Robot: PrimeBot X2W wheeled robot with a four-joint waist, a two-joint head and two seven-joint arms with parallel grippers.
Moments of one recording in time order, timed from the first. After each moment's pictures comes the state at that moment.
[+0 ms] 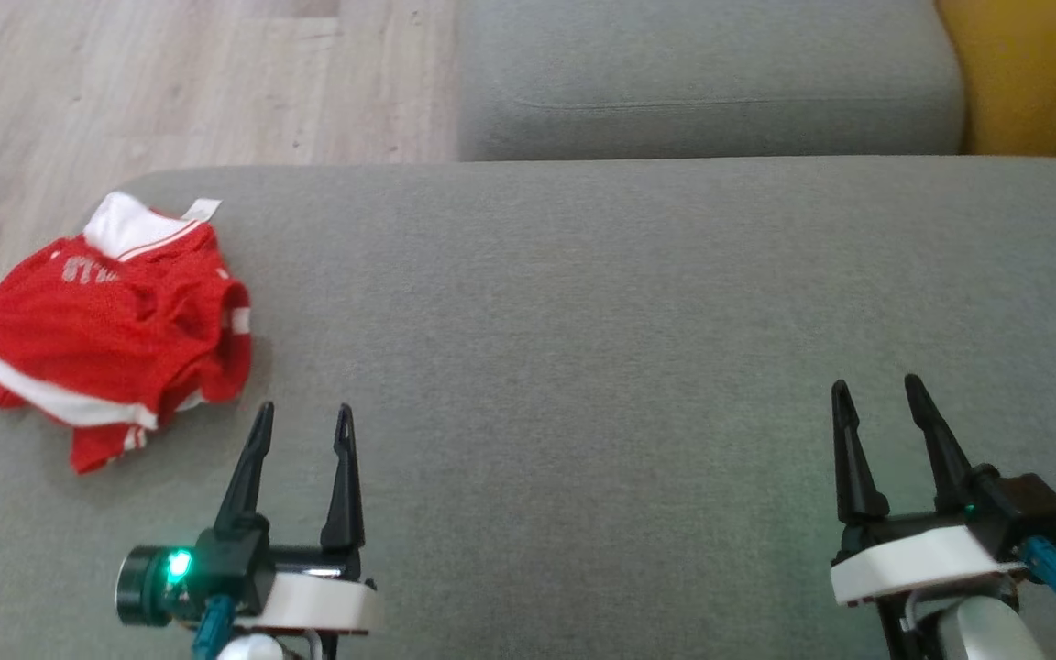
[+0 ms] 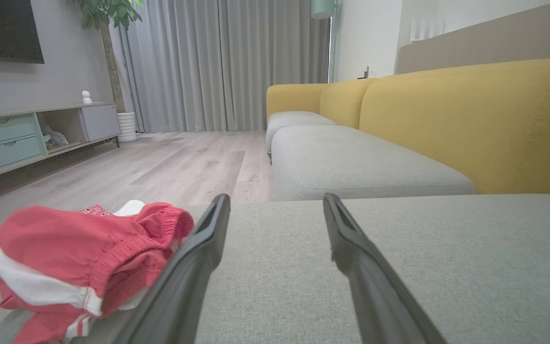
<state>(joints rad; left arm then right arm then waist) -0.01 0.05 -0.18 0.19 -0.09 0.04 -0.25 0.01 -0.04 0.02 0.21 0.11 0.12 -0.25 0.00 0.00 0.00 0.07</state>
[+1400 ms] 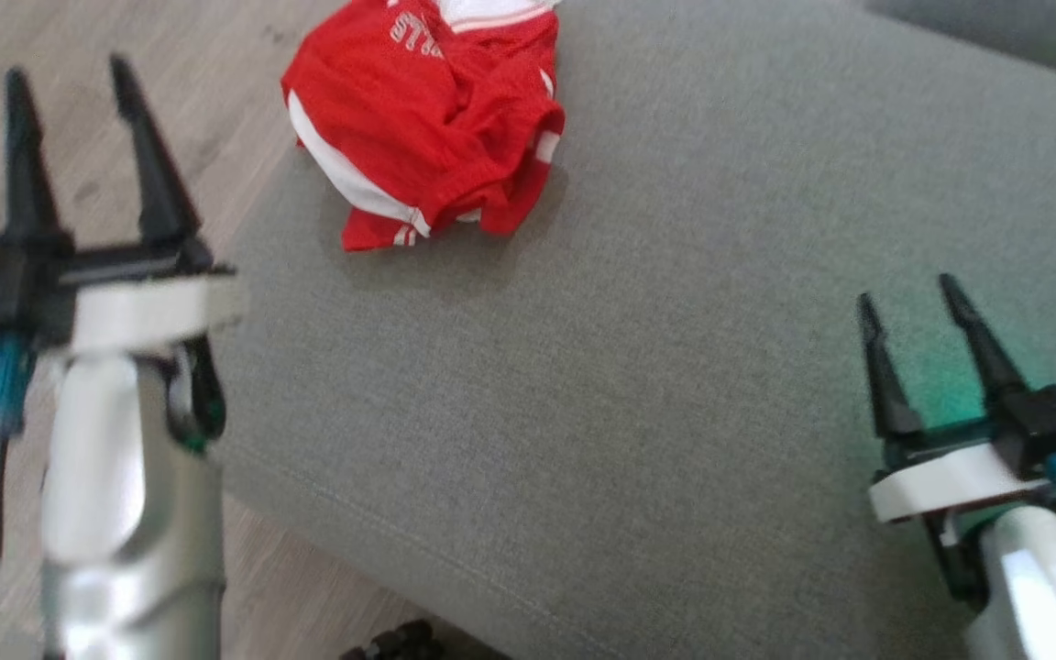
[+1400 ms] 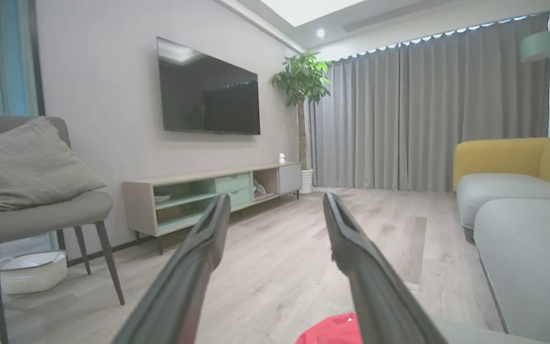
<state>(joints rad) -0.47 0.03 0.08 0.16 -0.10 0.02 -0.26 -0.14 -0.14 0.05 0.22 -0.02 0.12 -0.25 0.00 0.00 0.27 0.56</state>
